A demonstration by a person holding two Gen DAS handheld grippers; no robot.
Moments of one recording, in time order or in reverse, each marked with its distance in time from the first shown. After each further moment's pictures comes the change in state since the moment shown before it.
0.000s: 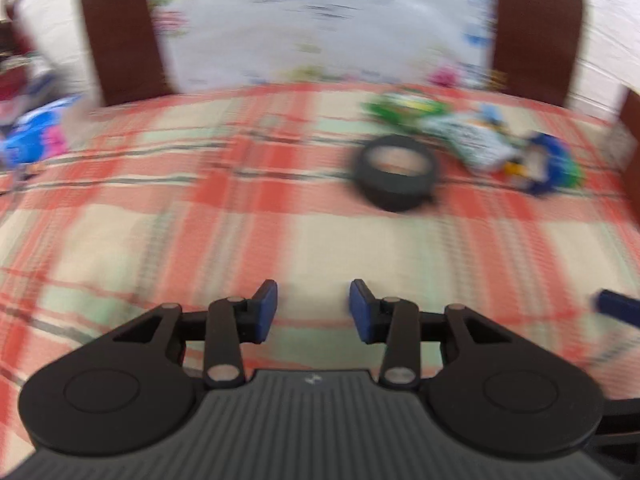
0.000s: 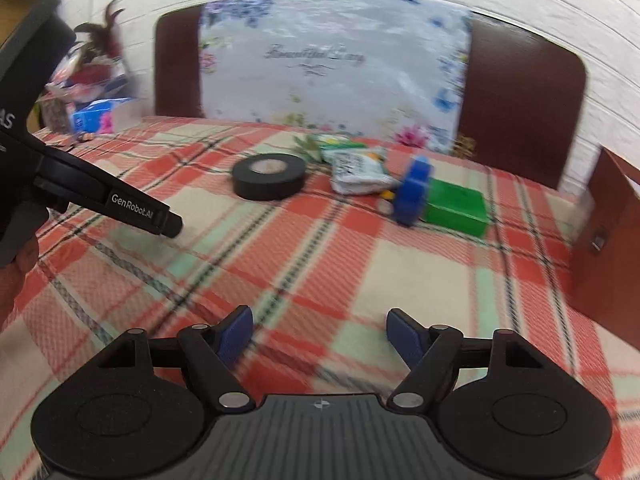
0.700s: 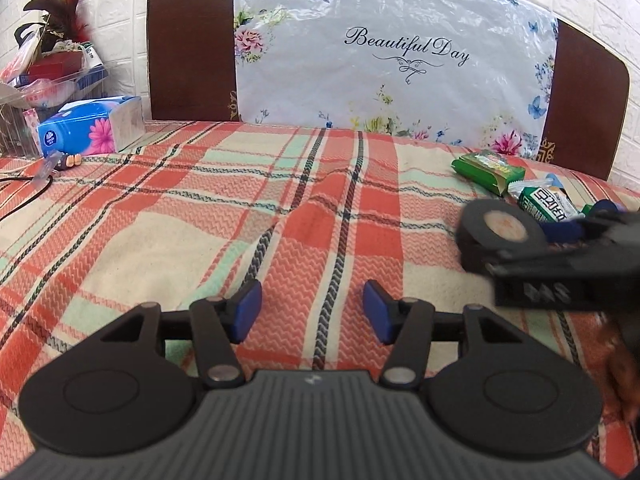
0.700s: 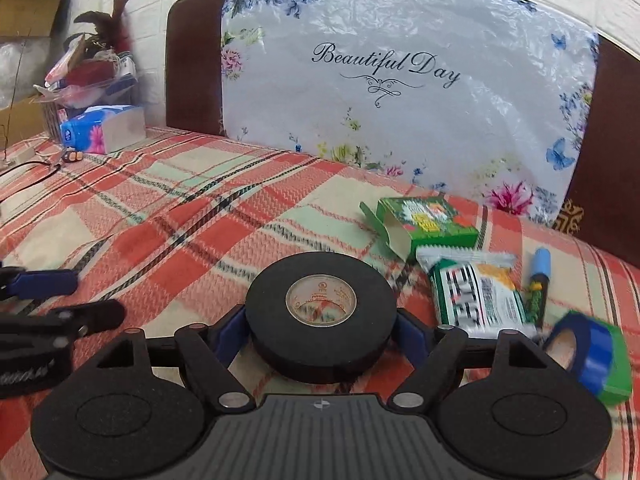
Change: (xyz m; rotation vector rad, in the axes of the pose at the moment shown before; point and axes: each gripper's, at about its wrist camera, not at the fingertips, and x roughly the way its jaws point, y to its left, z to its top) left arm 0.021 0.053 -0.014 -0.118 -0.181 -0.005; right arm 0.089 0.024 0.065 -0.024 -0.002 0.069
